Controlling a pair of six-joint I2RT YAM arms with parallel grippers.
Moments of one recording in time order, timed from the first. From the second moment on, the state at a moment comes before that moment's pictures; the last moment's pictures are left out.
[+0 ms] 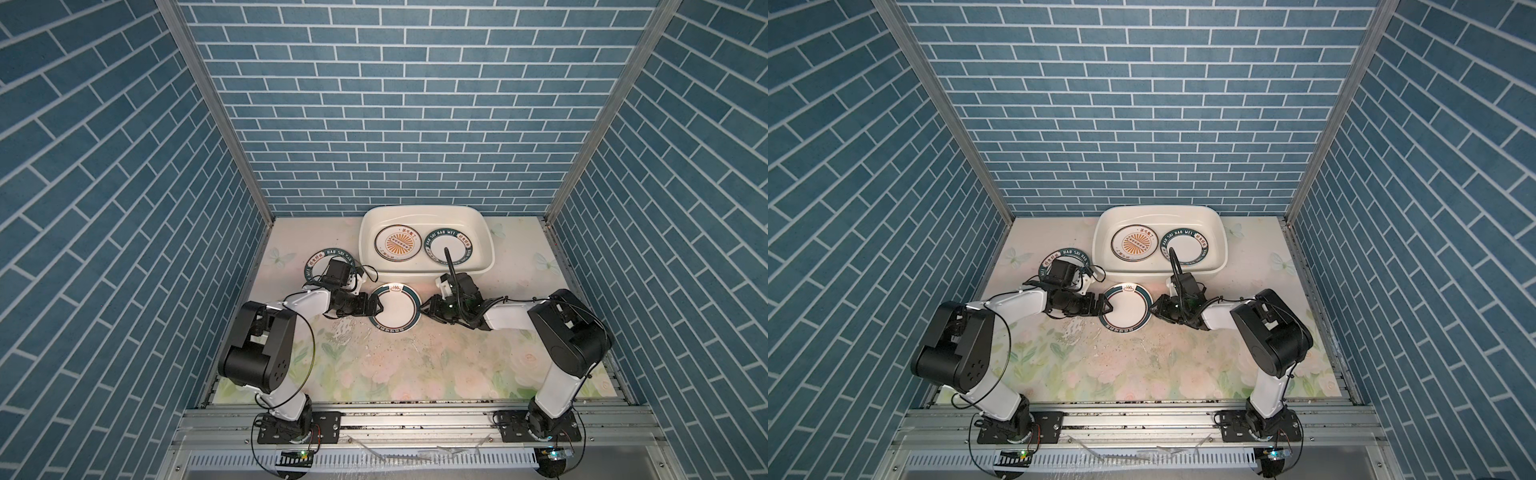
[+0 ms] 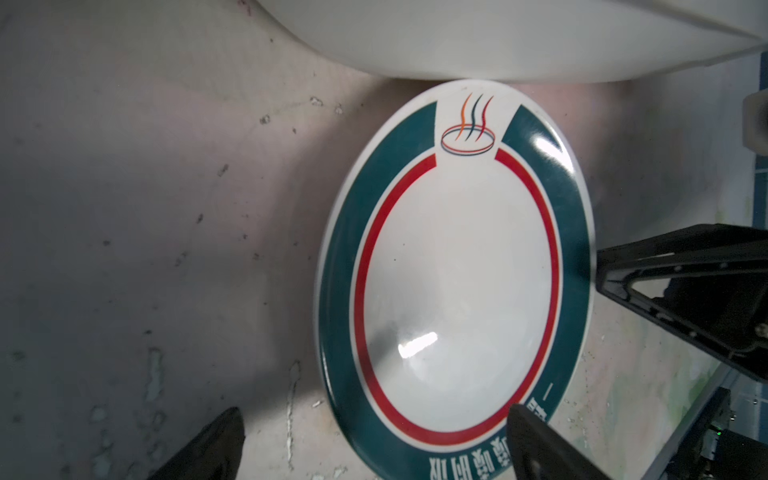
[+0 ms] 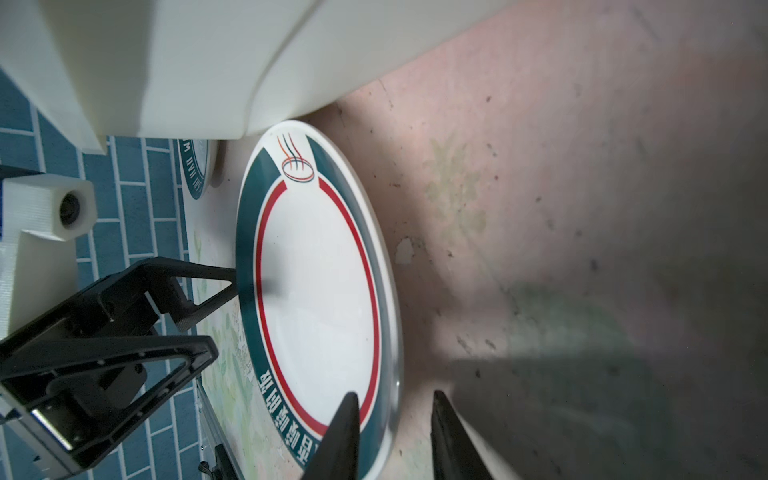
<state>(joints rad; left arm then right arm) -0.27 1.64 0.87 -0.36 0.47 -0.22 0.64 1.78 0.78 0.23 -0.45 0.87</state>
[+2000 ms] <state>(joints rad) 0.02 1.21 0.92 -0.47 0.40 -0.12 0.65 1.70 0.81 0.22 -0.73 0.99</state>
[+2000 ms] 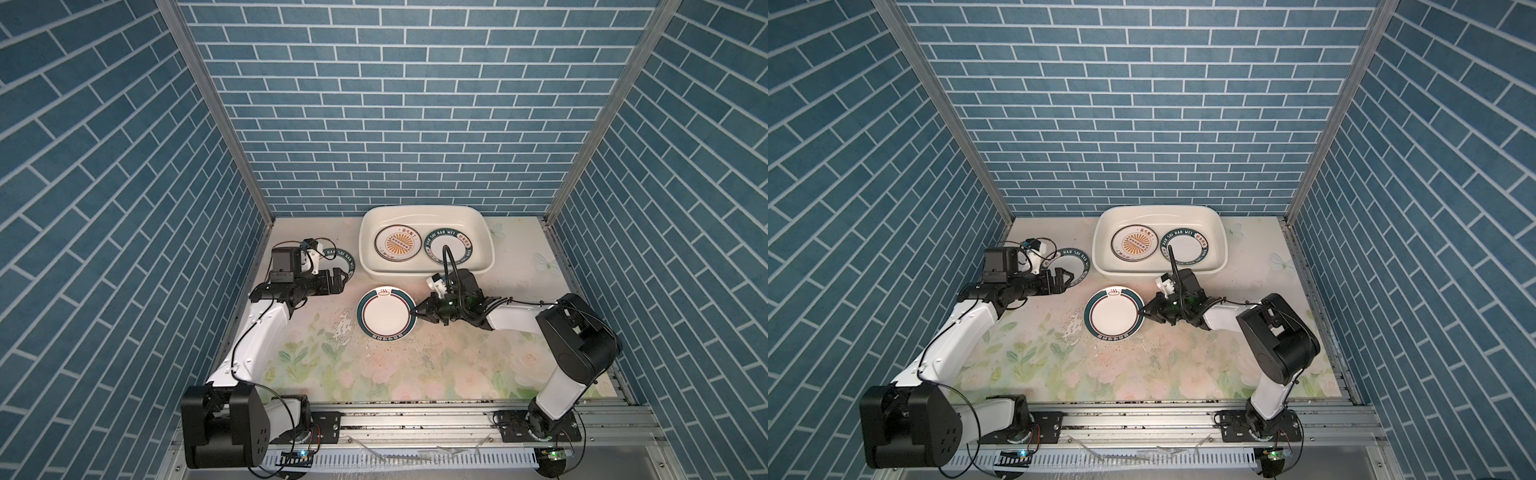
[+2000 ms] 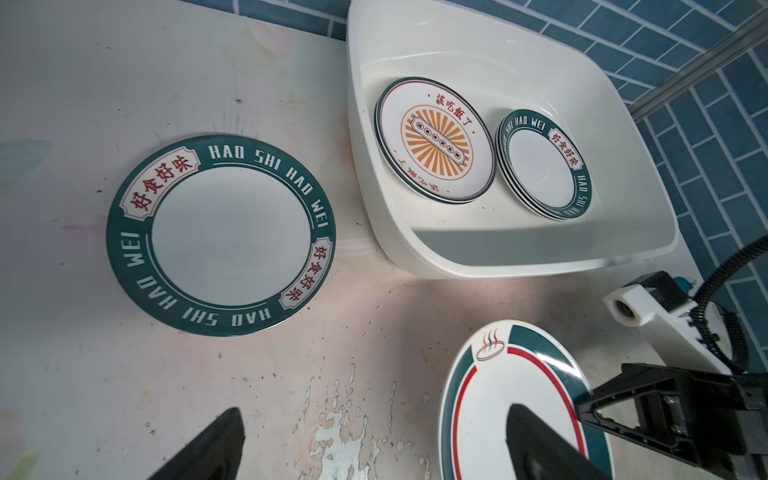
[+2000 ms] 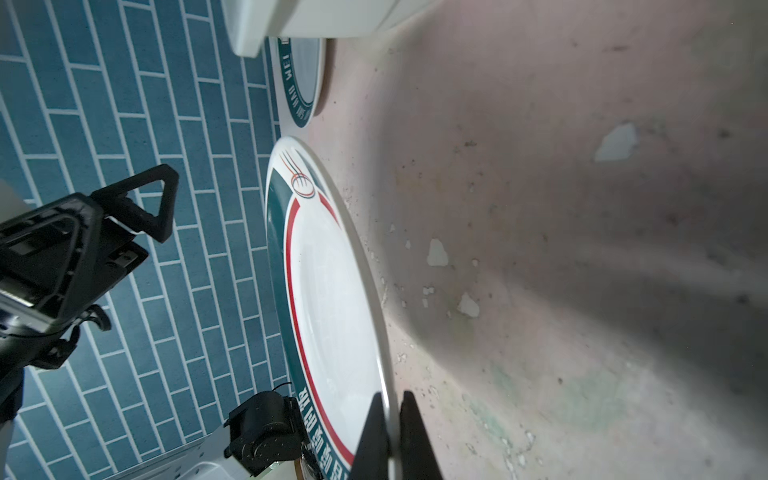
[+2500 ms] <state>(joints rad) 0.08 1.13 0.92 -0.48 0.47 -0.12 0.64 1.74 1.36 -0.19 -0.80 0.84</state>
